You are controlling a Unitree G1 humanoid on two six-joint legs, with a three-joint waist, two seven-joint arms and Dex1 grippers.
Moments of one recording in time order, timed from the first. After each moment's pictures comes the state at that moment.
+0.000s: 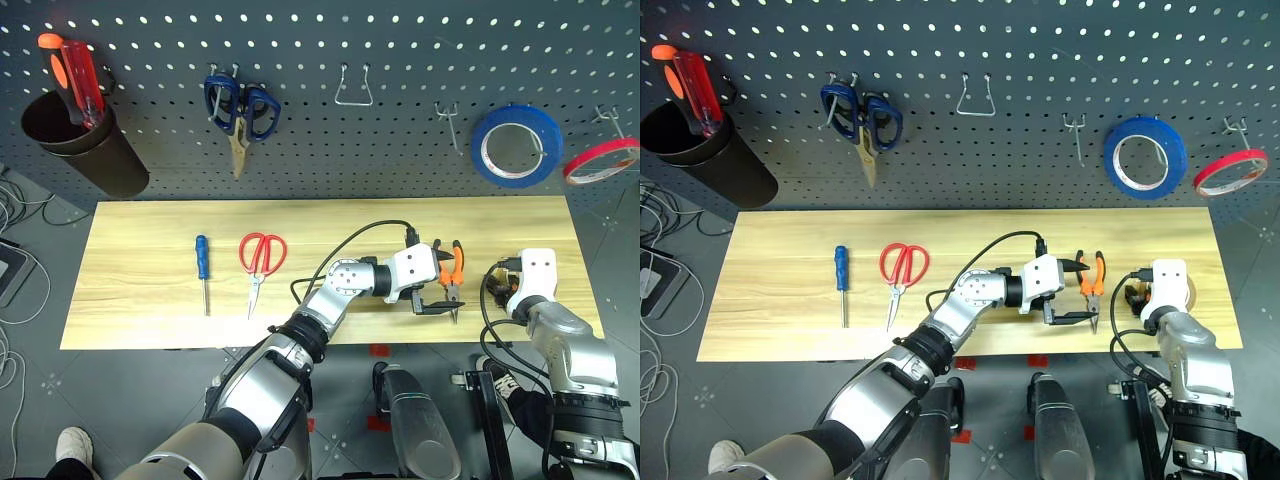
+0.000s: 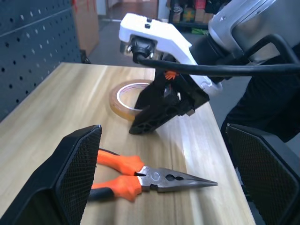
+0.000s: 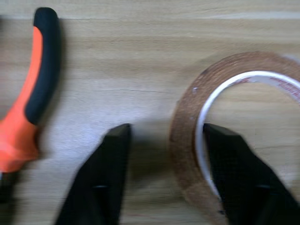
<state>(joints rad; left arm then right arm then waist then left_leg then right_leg) -0.84 -0.07 -0.38 0.86 0.02 -0.38 -0.91 -0.24 -0.38 -0.29 0.01 0.17 0.71 0.20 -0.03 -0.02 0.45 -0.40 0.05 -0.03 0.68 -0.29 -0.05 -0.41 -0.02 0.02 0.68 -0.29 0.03</state>
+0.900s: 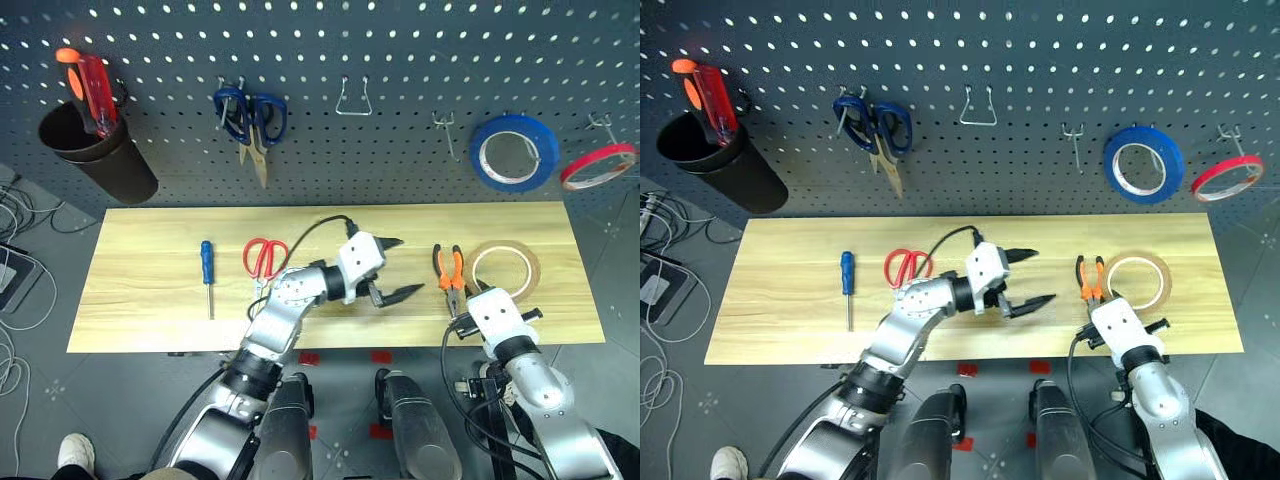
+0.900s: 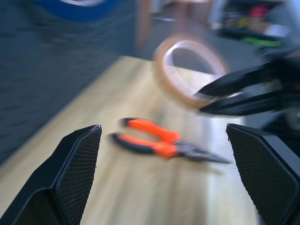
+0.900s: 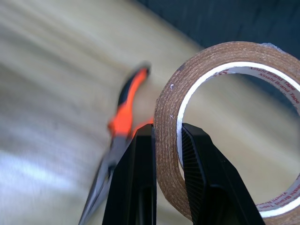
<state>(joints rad) -0.47 0.15 -0.24 0.06 -0.06 0.11 -0.80 0.19 -0.46 0.09 -0.45 -0.30 0.15 0.03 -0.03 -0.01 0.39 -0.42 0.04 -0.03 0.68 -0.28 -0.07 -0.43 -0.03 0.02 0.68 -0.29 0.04</state>
